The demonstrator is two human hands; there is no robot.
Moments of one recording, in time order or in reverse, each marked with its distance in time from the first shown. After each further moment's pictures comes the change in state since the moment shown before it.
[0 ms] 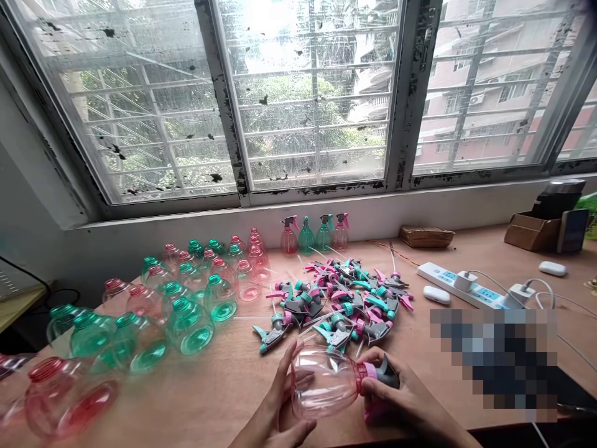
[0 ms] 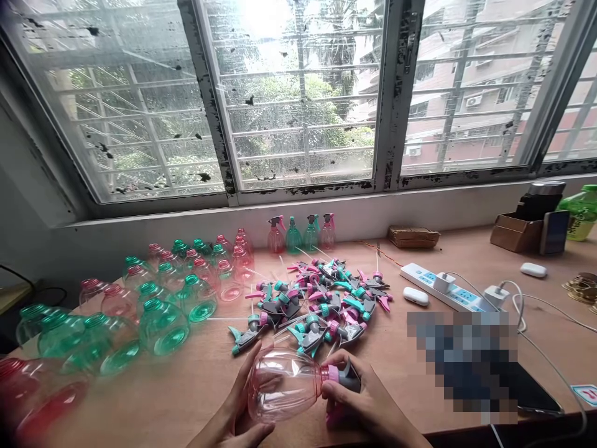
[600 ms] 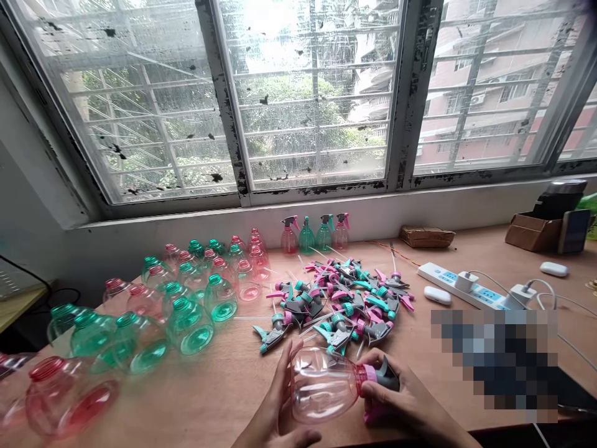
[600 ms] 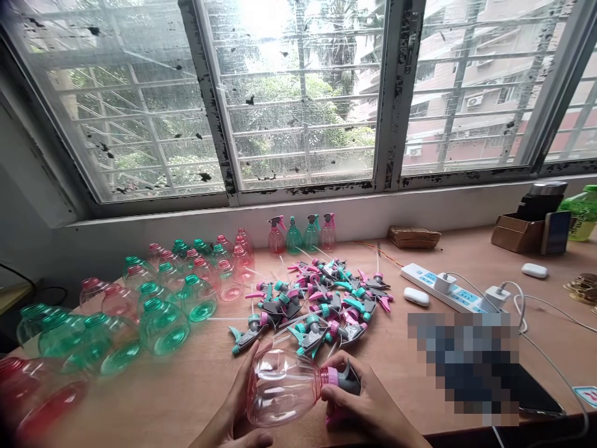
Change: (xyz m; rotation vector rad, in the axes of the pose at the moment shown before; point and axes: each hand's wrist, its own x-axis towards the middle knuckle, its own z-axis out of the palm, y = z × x) left_hand -0.001 0.002 0.001 -0.068 -0.005 0.018; right_hand -0.002 -0.003 0.002 0.004 0.002 0.026
